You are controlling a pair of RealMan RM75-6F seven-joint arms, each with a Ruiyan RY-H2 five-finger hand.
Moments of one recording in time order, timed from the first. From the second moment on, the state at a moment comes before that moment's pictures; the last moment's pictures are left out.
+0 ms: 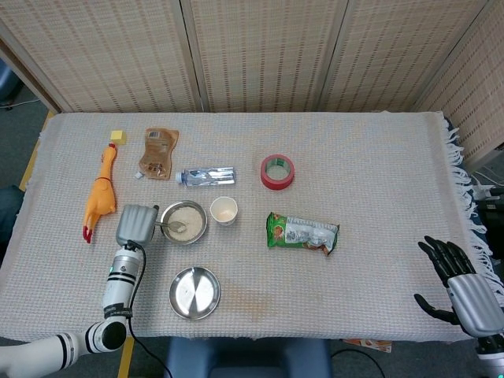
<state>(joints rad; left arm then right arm) -0.61 -1.62 -0.32 -1.47 0.93 1.13 0.99 0.04 -0.99 -0.06 -1.66 -1.70 1.53 0.21</state>
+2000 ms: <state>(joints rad) -0.93 -1.84 -0.16 -1.12 1.07 1.37 0.93 0.04 -0.98 -0.06 -1.66 -1.68 1.52 0.23</state>
